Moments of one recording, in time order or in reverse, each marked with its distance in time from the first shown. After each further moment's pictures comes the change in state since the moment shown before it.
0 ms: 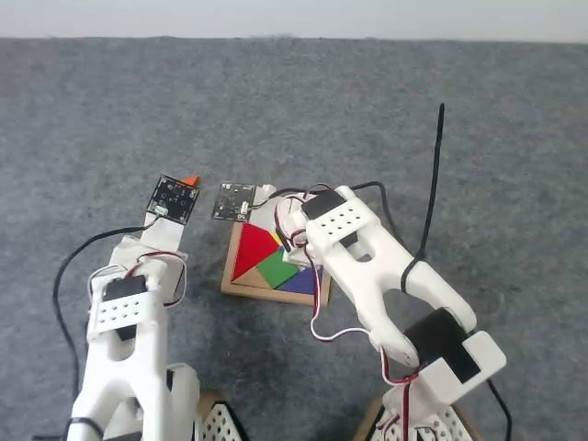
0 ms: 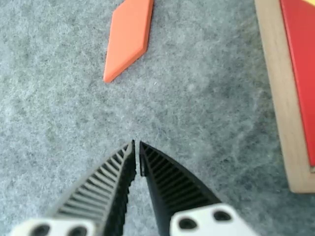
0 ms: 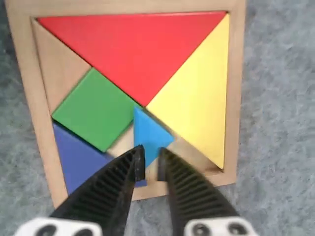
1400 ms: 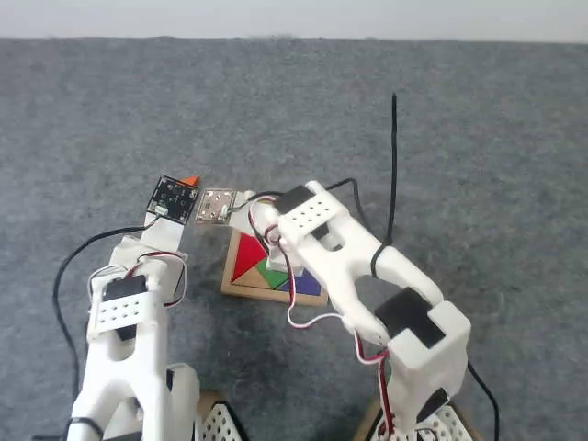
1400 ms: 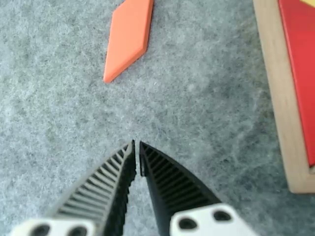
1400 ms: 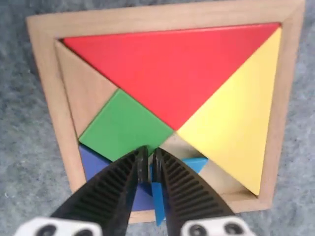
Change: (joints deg) left arm 0.0 0.0 0.0 0.0 0.0; right arm -3.5 13.3 -12.6 8.6 -4.7
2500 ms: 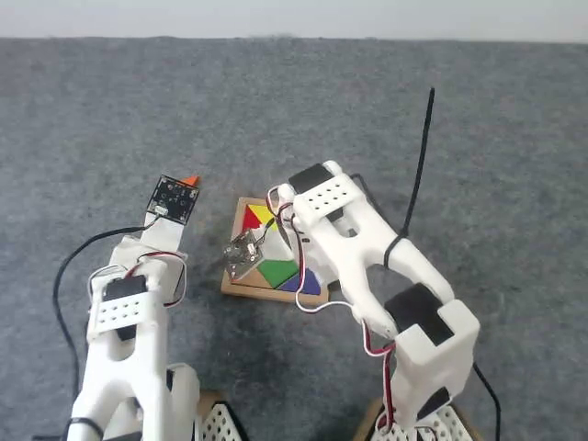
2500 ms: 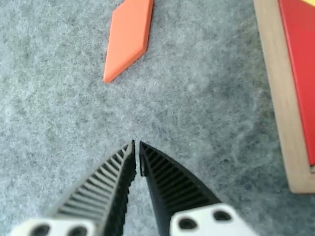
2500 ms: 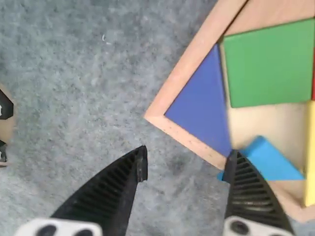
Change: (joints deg) left arm 0.0 0.0 0.0 0.0 0.0; right arm 4.7 -1.8 -4.2 26.2 40.7
